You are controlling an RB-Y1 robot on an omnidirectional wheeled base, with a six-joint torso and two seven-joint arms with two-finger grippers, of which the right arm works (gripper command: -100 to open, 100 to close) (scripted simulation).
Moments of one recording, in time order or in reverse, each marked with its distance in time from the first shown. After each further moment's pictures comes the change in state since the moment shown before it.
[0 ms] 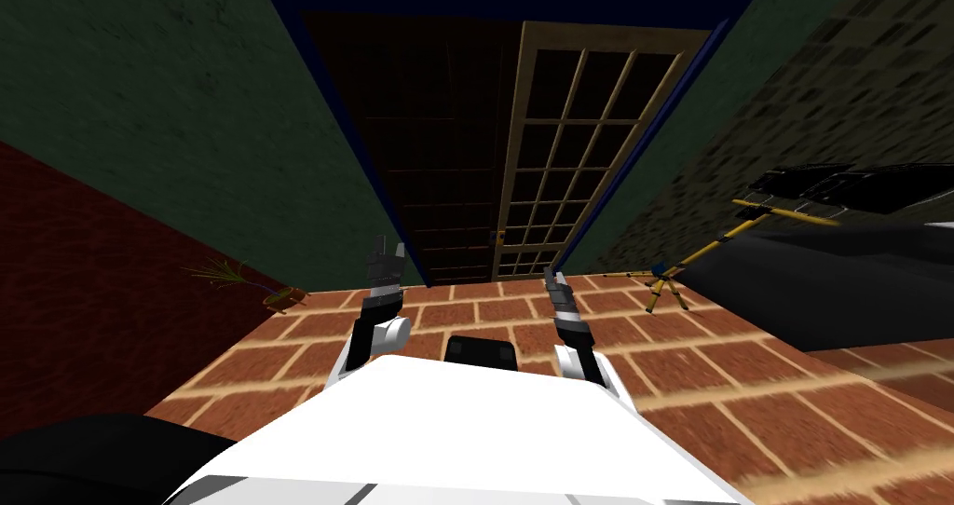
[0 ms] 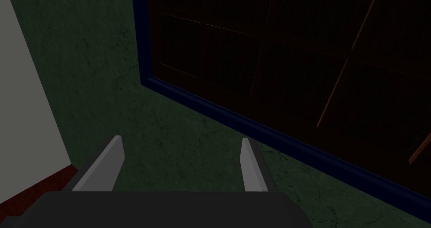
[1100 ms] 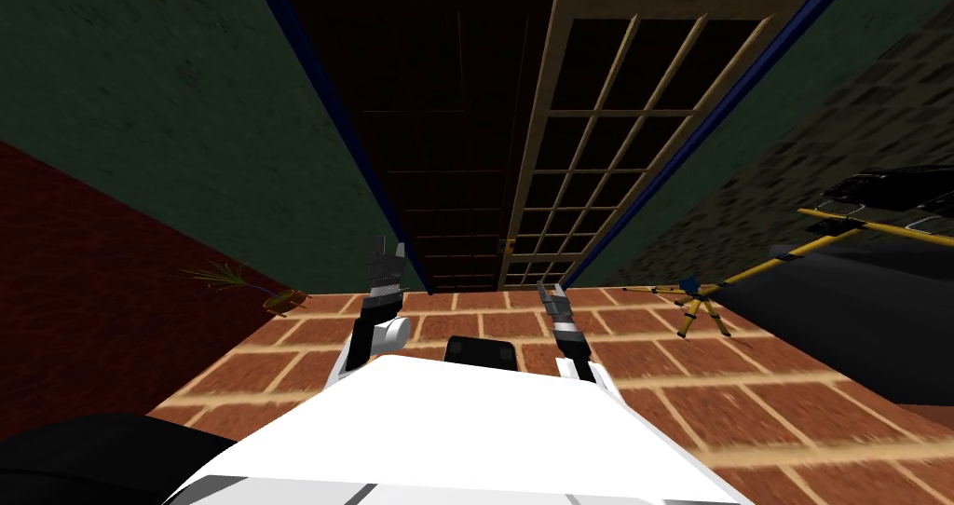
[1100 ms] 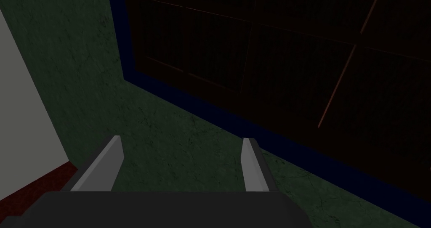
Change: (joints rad) arm -0.025 0.010 -0.057 0.227 0.128 -0.093 0.188
